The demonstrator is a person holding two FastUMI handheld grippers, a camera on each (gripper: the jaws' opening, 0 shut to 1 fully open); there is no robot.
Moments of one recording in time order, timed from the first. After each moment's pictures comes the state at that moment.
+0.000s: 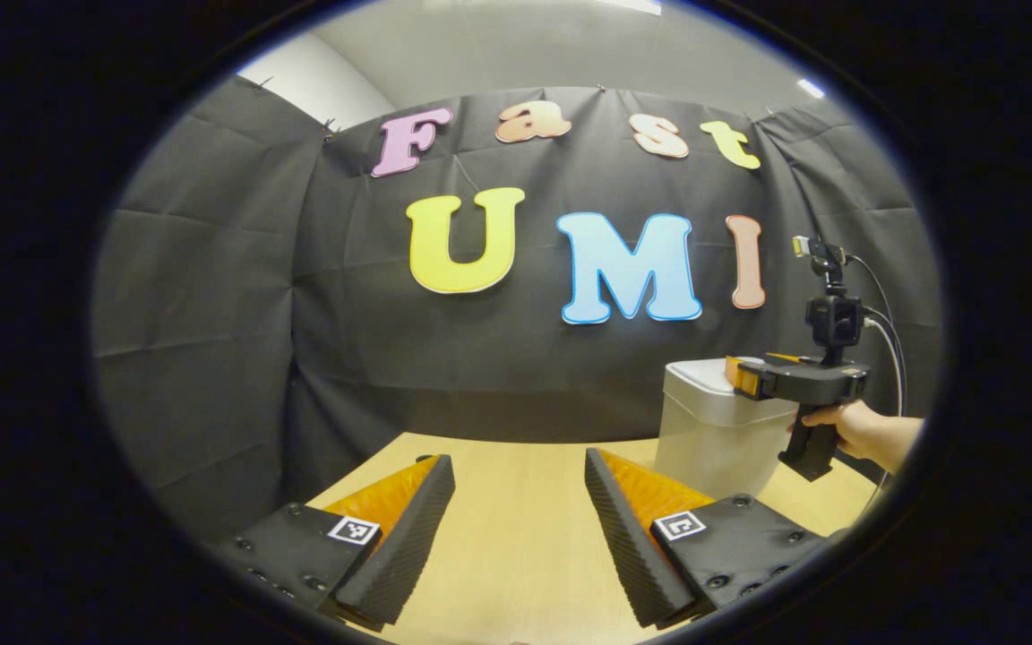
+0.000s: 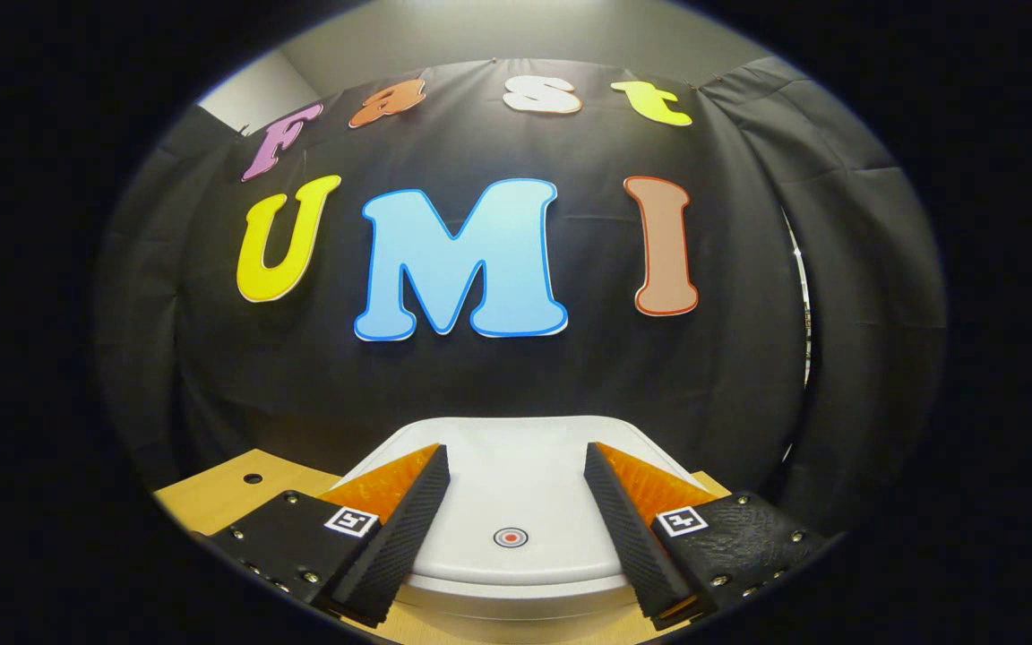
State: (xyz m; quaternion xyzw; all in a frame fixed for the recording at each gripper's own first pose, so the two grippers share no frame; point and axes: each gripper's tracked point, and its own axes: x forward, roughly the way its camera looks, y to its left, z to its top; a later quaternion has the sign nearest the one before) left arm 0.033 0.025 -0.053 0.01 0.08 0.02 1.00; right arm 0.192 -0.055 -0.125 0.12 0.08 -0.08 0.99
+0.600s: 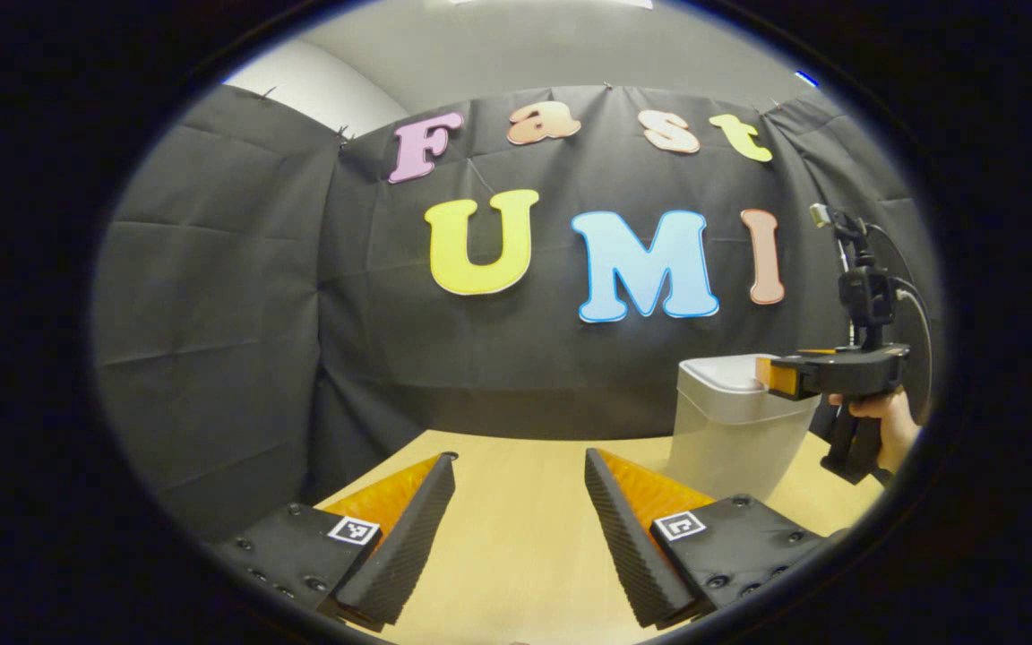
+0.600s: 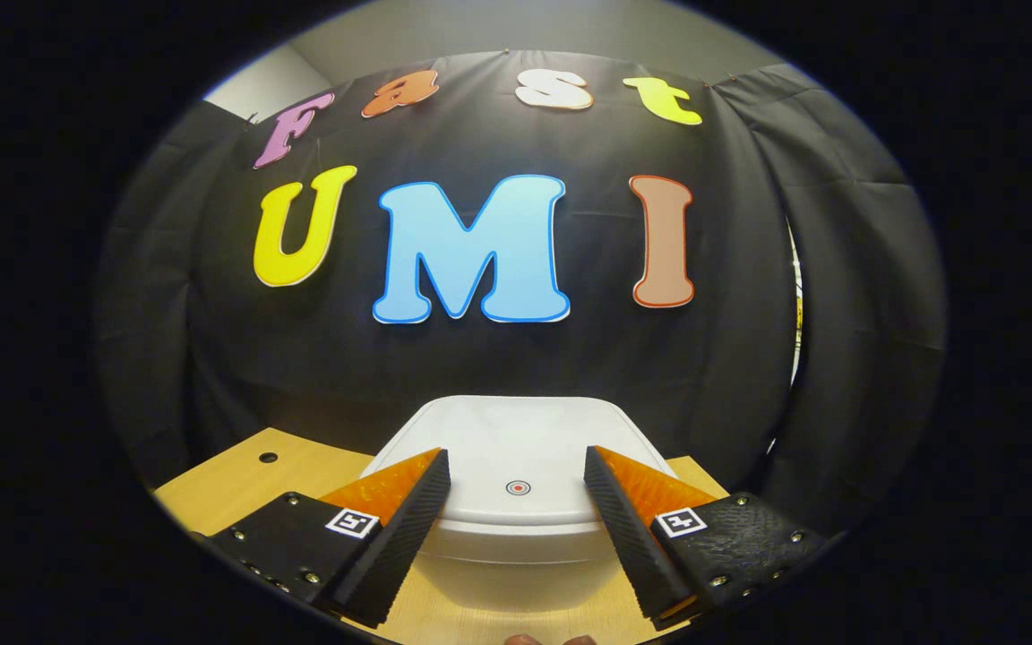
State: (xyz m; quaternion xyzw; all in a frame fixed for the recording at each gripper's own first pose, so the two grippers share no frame) left arm 0.021 0.013 -0.054 0.02 0.09 0.07 0.99; right arm 0.132 -0.043 -0.105 0.10 0.12 -0.05 0.99
